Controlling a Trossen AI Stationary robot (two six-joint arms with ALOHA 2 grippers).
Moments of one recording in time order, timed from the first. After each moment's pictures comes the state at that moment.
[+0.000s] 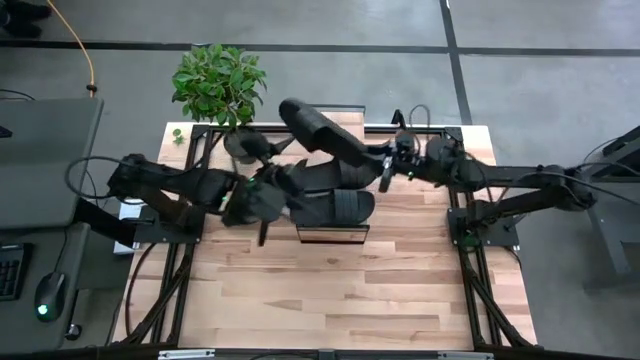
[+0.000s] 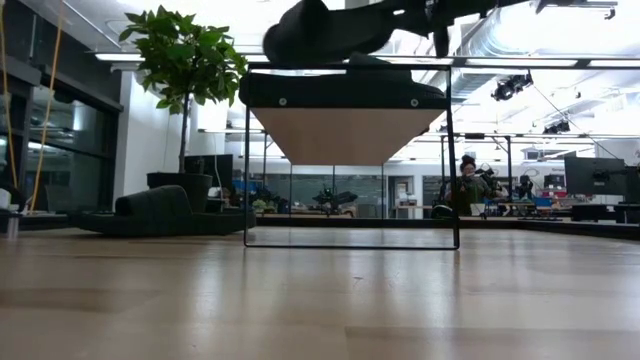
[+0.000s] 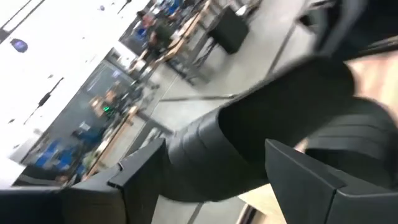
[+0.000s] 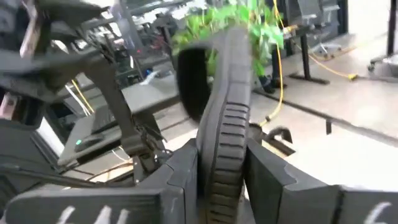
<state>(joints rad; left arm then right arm) -0.18 1.57 1.74 -0.75 -1.25 0.26 -0.16 1.06 0.79 0.27 0.16 0.29</state>
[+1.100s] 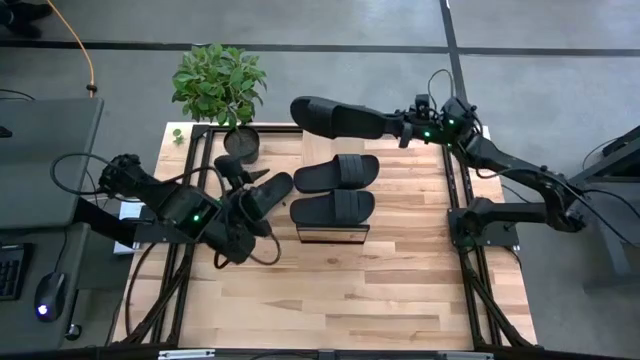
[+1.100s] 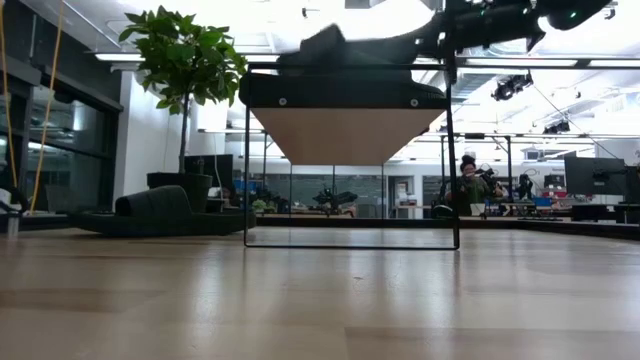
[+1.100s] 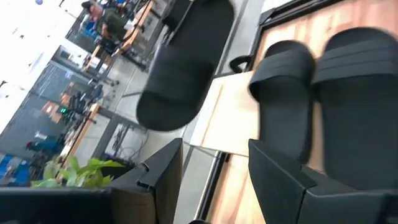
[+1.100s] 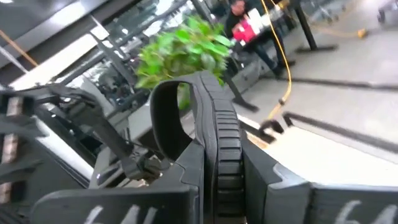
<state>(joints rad) -0.39 1.50 1.74 -1.40 -1.19 -0.27 -0.71 1.04 0.78 0.26 -0.41 0.55</state>
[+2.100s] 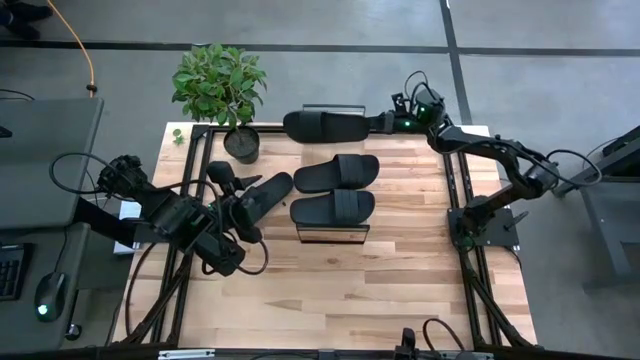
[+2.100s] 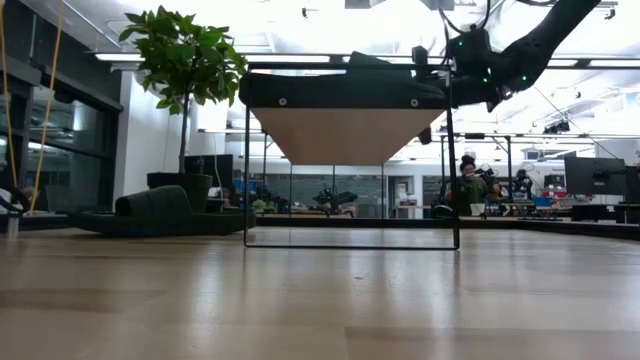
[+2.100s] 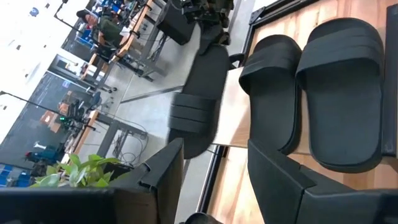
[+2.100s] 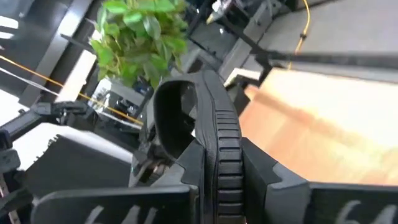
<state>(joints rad) -0.48 1.50 1.74 -1.55 -1.20 -0.41 -0.87 1.46 0.78 0.57 -0.71 0.84</state>
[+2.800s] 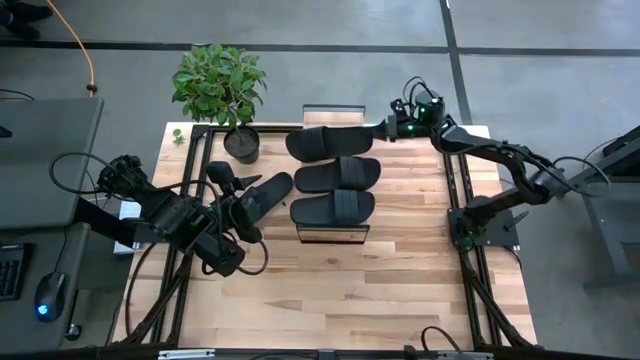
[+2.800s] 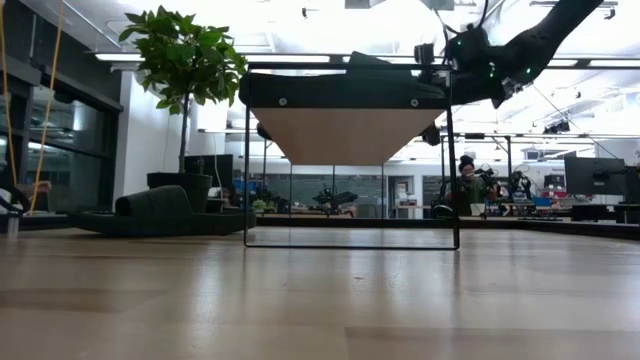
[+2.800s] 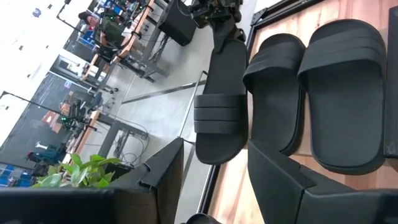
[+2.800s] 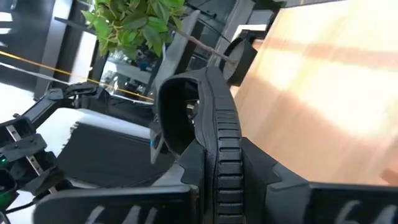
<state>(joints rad) -0.48 1.50 1.74 -1.55 -1.21 -0.41 -0.86 1.40 0.78 0.38 -0.82 0.91</state>
